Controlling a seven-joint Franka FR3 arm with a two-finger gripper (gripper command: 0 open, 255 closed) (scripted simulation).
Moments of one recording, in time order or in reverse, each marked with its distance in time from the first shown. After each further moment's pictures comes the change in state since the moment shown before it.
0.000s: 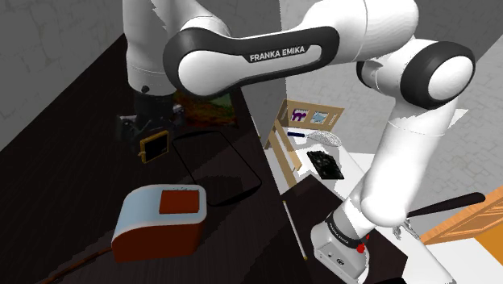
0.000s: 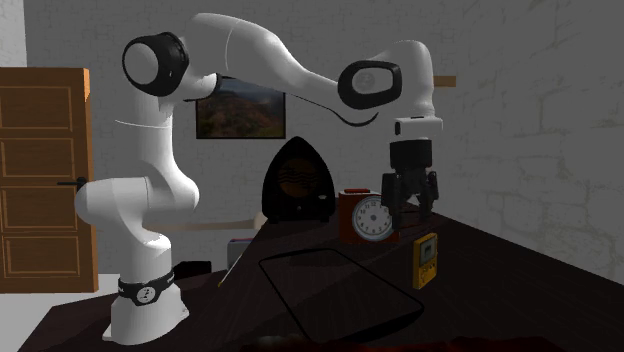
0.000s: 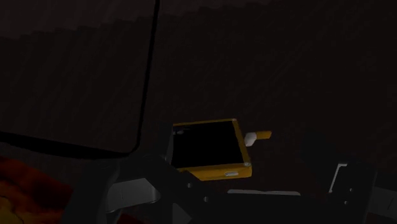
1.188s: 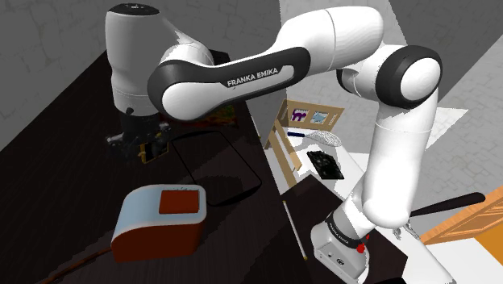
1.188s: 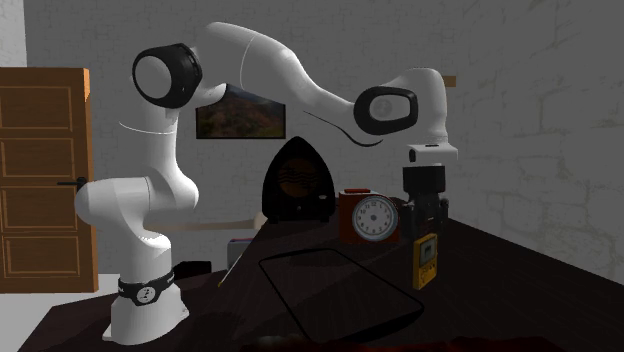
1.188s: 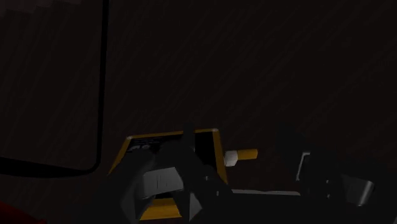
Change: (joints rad) arm 0.064 0.130 -0.028 0.043 -0.089 0.058 0.066
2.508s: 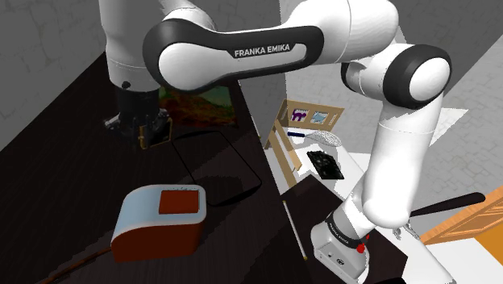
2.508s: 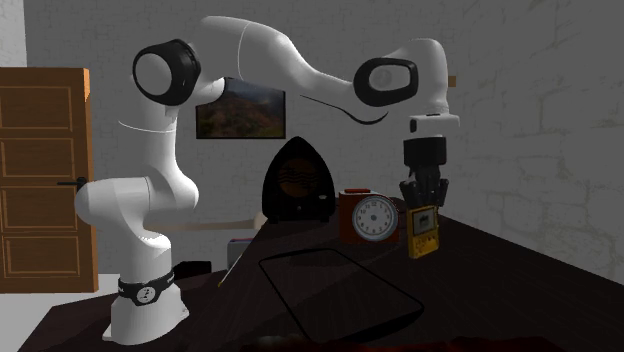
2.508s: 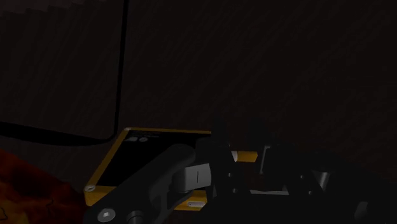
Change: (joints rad) arm 0.001 -0.031 0.015 0.094 0.029 -0.116 -0.023
